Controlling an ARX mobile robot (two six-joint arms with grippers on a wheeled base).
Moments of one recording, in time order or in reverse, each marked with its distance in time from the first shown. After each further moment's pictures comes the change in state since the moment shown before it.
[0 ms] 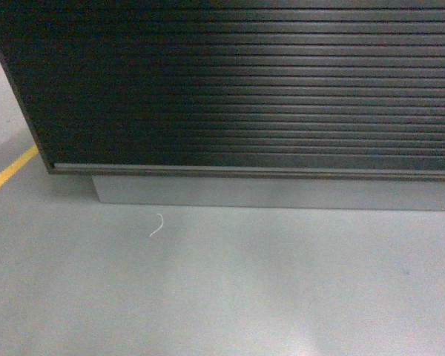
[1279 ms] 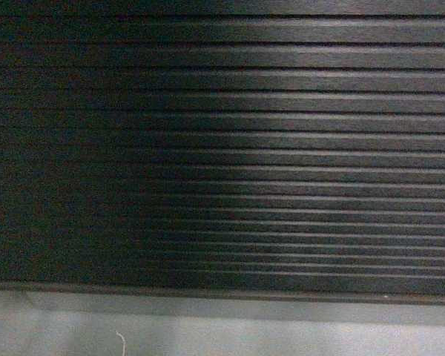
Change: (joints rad) left arm 0.000 0.000 0.000 -0.002 0.000 0.000; right arm 0.000 0.000 0.000 0.001 0.000 0.000
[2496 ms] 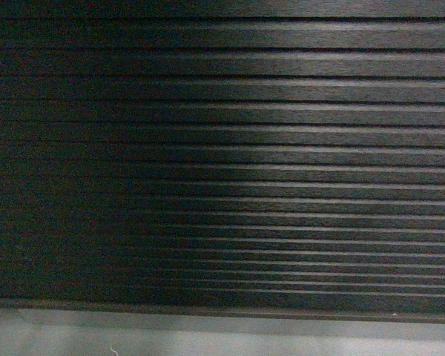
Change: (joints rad) left arm 0.000 0.000 0.000 0.000 0.000 0.000; right arm 0.000 0.000 0.000 -0.001 0.000 0.000
